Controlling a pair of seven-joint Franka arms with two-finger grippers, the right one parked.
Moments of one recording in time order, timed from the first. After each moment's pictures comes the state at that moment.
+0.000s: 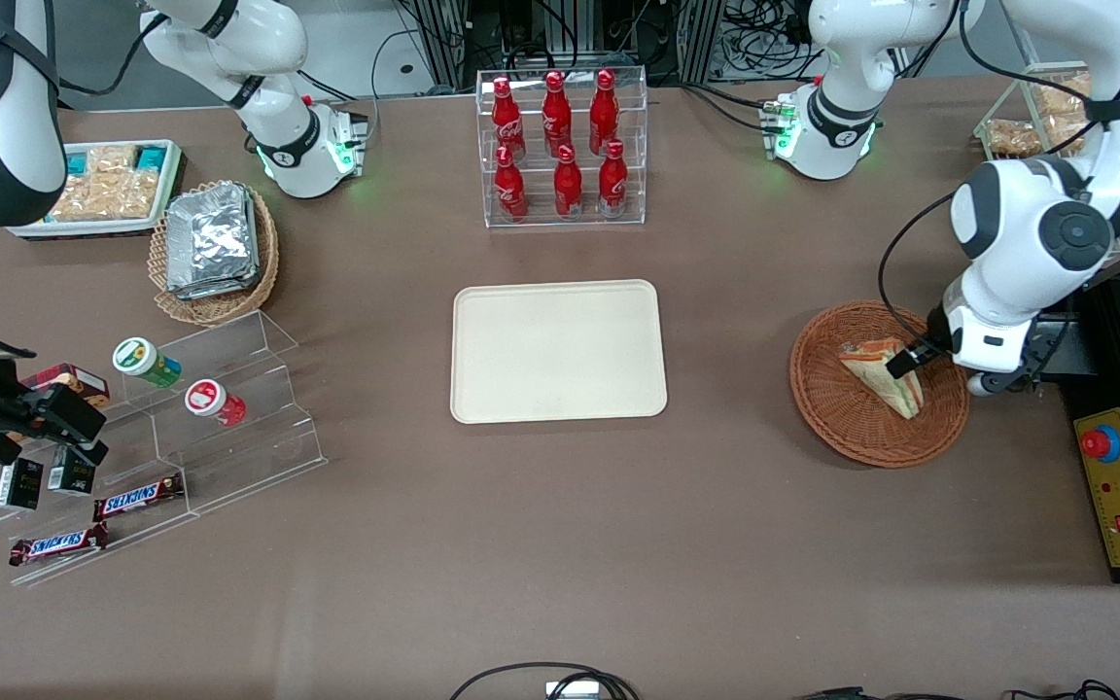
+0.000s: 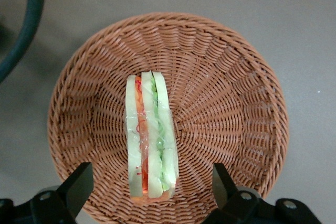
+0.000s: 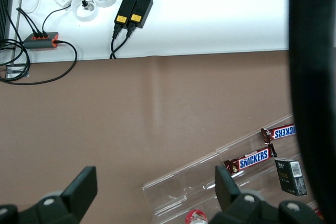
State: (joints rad) arm 0.05 0.05 -0.05 -2.35 0.05 2.41 -0.61
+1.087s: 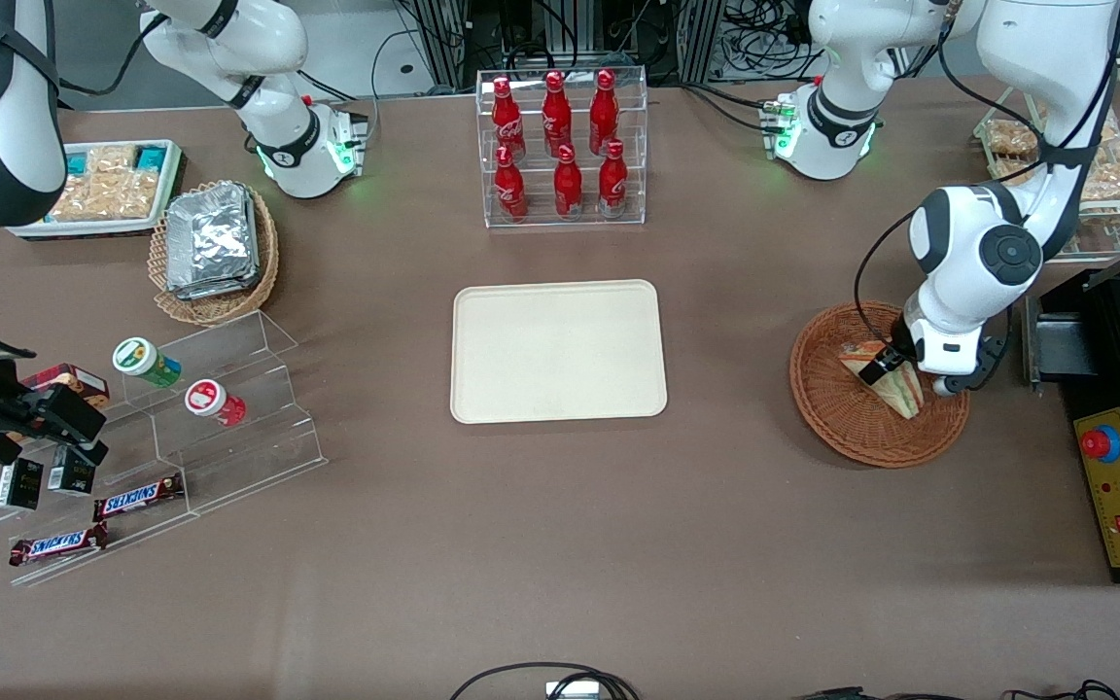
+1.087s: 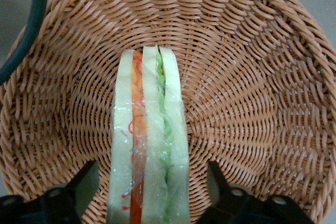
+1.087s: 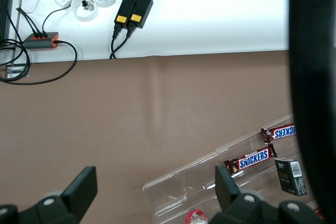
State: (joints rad) arm 0.05 0.16 -0.05 -2.45 0.05 2.62 -0.71
